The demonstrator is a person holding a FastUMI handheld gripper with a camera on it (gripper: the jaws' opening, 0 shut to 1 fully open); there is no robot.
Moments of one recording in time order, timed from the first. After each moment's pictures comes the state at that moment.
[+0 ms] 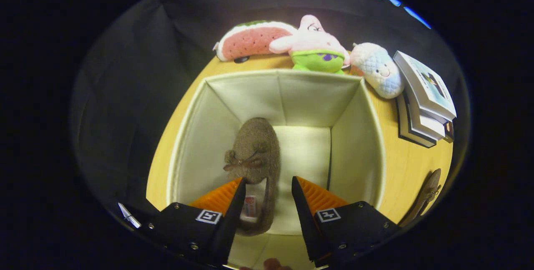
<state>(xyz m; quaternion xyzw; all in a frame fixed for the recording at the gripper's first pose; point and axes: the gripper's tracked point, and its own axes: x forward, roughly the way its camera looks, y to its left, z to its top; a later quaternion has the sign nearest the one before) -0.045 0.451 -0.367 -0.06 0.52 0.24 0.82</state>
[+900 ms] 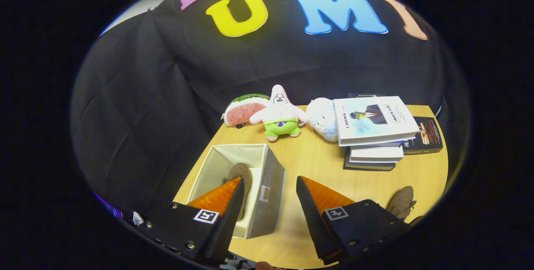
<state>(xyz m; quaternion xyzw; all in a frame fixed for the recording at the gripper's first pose) -0.010 0.276 -0.231 0.05 0.39 0.27 0.88</state>
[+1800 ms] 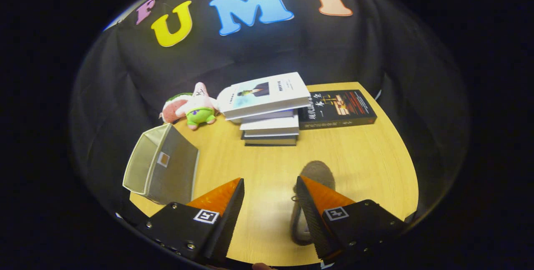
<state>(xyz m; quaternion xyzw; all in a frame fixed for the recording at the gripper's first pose) -0.029 0.023 -0.314 0.04 0.41 0.11 0.91</state>
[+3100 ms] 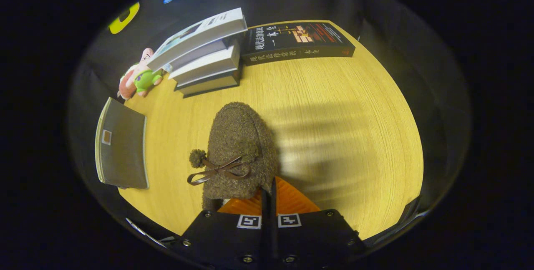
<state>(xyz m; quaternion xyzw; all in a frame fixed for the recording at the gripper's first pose) -0.043 -0.034 -0.405 0.06 0.57 0.06 0.82</state>
